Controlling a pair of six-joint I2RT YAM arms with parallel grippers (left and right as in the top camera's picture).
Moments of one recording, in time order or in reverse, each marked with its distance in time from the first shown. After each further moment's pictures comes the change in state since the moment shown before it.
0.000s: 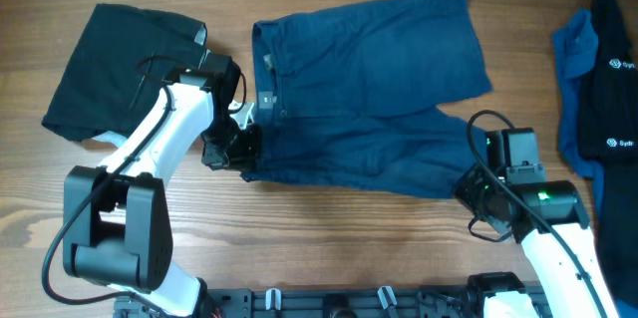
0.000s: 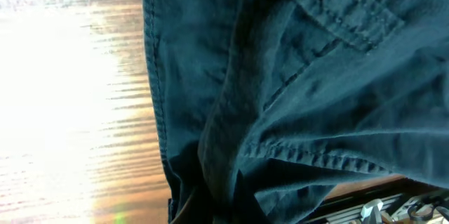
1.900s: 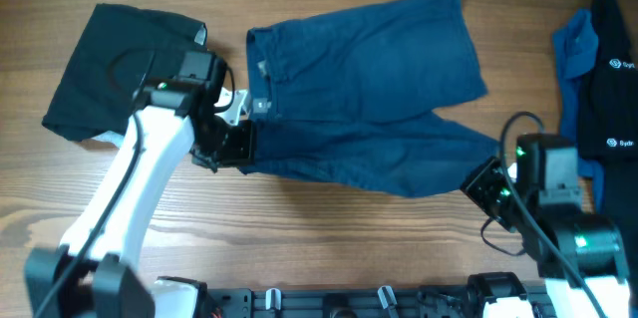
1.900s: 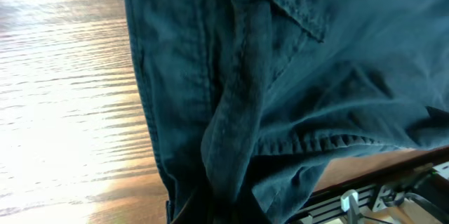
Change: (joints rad) left arm 0.000 -0.260 0.000 -0.026 0.023 0.003; right arm -0.004 -0.184 0.156 -0.084 -0.106 -0.010
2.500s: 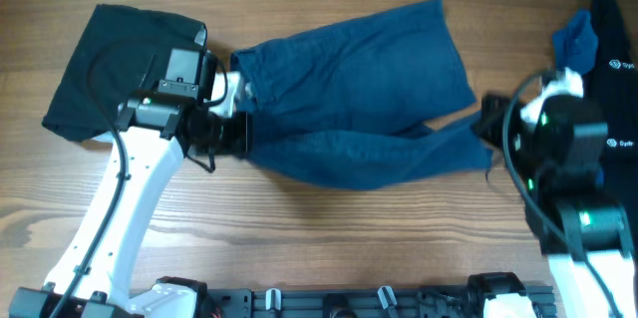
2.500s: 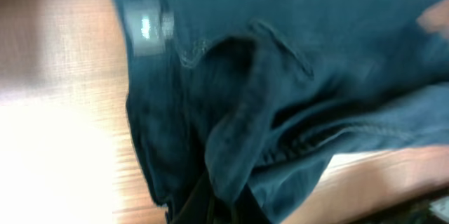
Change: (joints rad) left arm 0.000 -0.092 0.000 0.100 -0.039 -0.038; right arm 0.000 0.112 0.089 0.474 0.061 -0.145
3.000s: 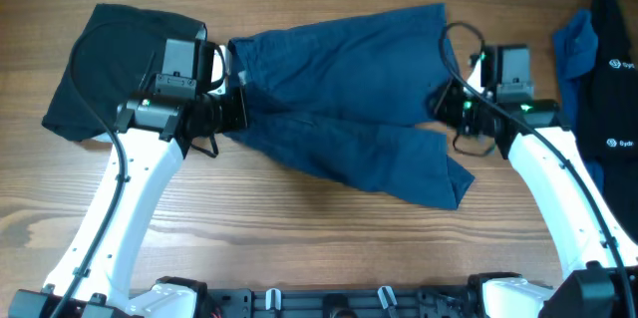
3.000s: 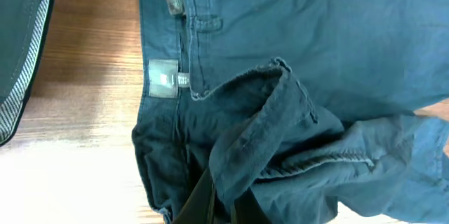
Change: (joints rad) left arm -0.002 -0.010 0.000 0.211 -0.148 -0.110; right arm -0.003 0.521 0.040 -0.035 -0.213 -0.096
